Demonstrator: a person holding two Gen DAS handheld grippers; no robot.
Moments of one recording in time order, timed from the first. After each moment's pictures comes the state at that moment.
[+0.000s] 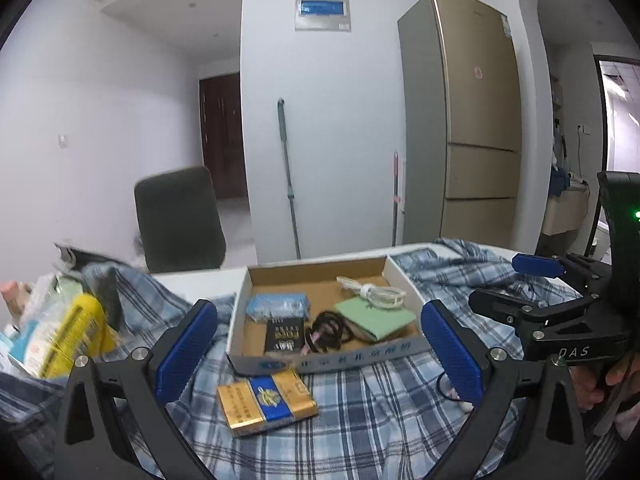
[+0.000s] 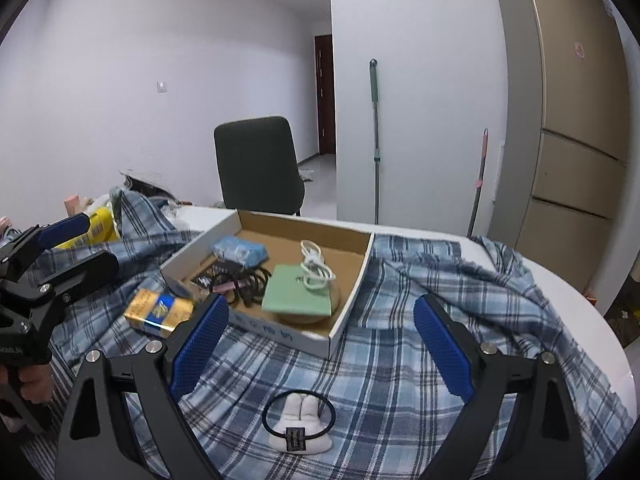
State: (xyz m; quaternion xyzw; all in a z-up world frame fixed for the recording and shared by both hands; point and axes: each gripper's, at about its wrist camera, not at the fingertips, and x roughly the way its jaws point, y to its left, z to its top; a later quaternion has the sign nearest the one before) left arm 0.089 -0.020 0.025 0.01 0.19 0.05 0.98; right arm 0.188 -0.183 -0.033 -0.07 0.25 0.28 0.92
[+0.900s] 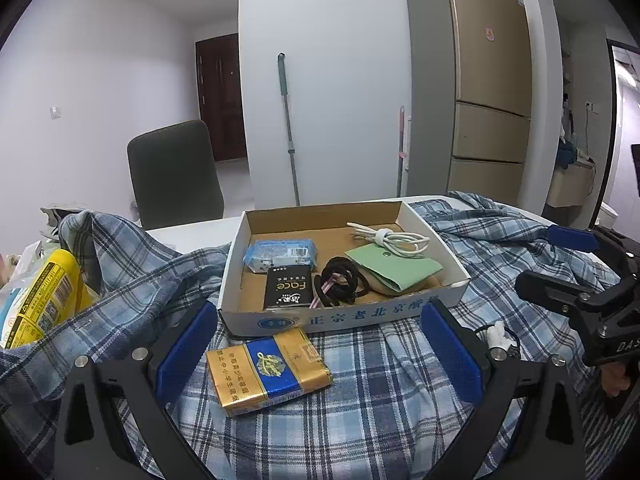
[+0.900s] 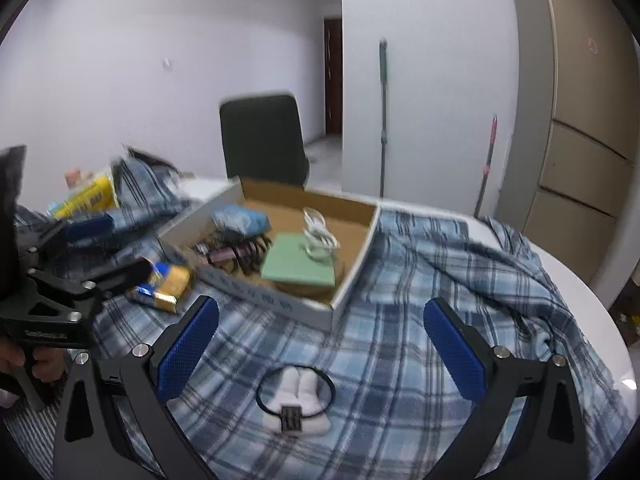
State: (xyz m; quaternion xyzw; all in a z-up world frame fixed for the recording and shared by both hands) left arm 0.121 -0.001 -0.029 0.00 0.27 0.05 0.96; right arm 0.191 -0.179 -0.051 -0.10 0.29 0.28 0.91
